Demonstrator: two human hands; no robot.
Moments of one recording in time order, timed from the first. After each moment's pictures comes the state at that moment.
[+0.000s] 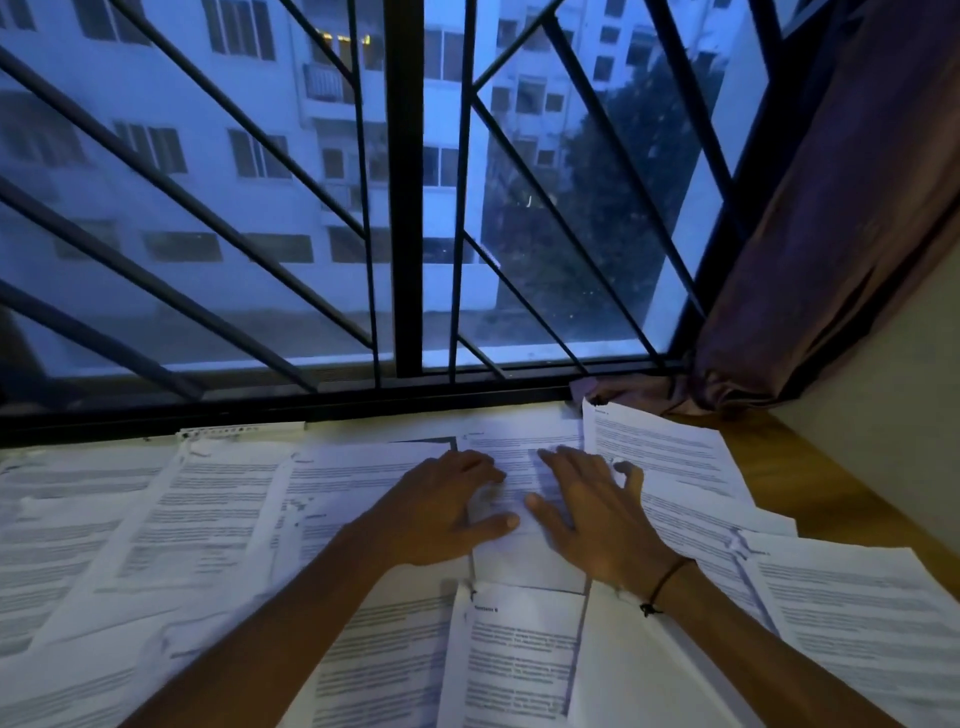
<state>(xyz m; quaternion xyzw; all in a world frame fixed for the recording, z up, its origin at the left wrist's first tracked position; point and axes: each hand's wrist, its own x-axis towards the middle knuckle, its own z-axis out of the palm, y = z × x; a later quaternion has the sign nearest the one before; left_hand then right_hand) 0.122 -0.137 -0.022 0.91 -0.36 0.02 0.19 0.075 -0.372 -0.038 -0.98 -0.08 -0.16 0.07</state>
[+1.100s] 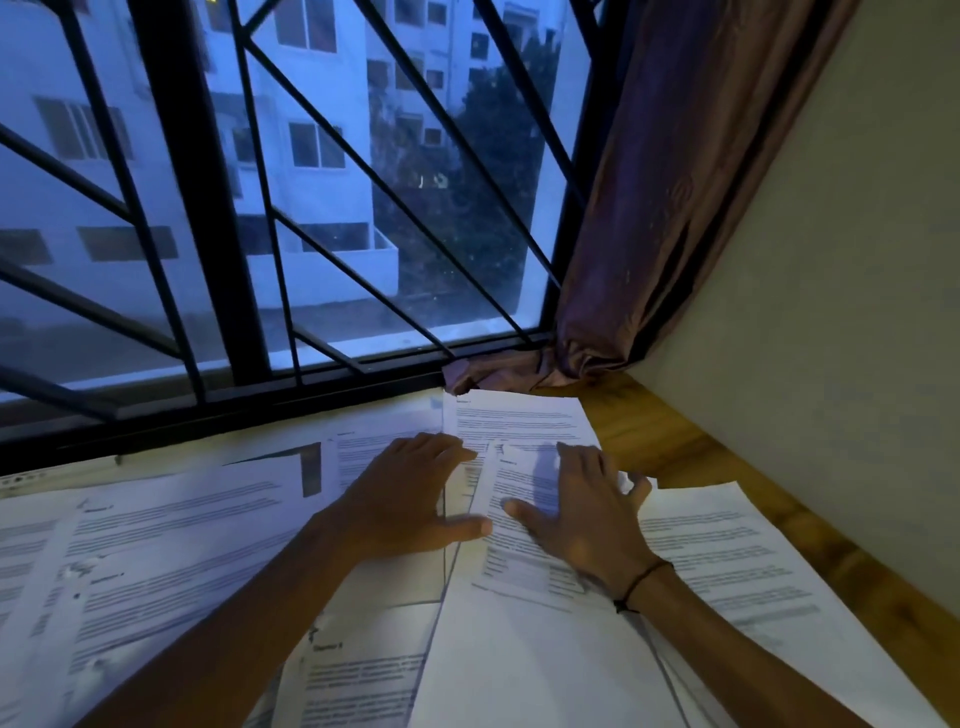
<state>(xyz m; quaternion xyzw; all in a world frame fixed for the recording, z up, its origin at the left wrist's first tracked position) 0.134 -0.259 -0.018 0.89 -0.44 0.02 0.15 0.032 -0.472 -0.031 -0.97 0.19 -0.10 0.10</state>
